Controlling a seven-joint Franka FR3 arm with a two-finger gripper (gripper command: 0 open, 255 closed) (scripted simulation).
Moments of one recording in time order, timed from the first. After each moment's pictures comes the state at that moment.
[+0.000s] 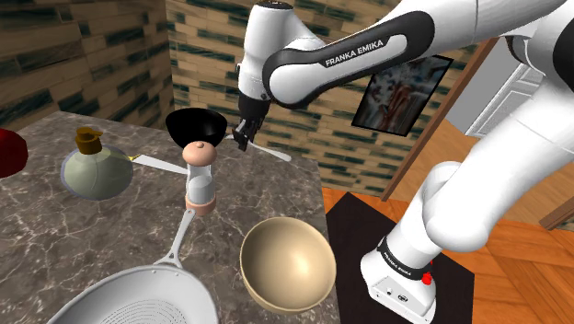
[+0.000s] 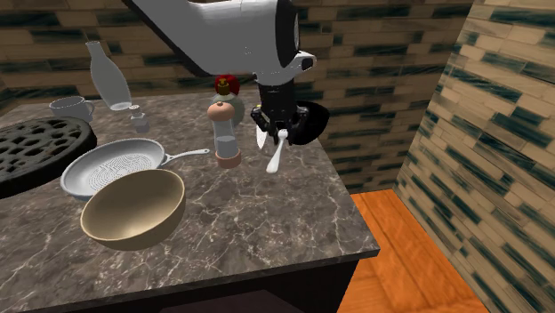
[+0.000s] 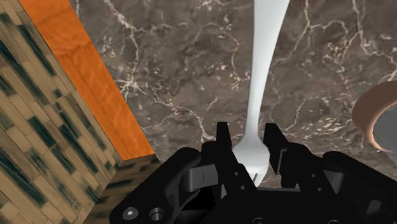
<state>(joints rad) 0.15 -0.15 0.17 -2.32 -0.10 2.28 0.09</state>
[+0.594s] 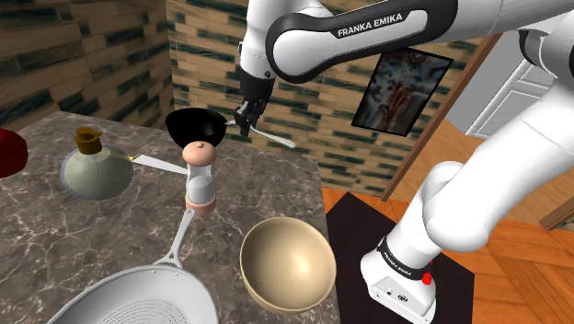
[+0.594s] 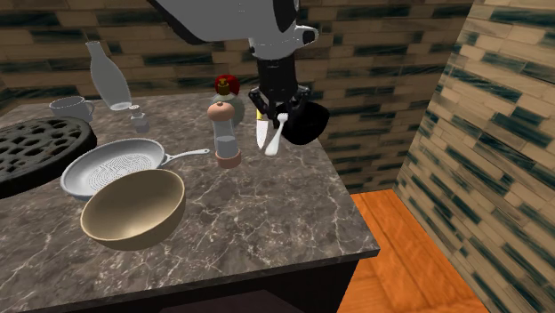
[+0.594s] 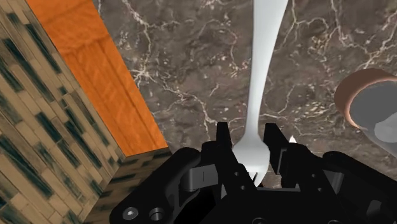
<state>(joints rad) 0.15 -0.21 0.17 -2.24 -0.08 2.15 0.07</state>
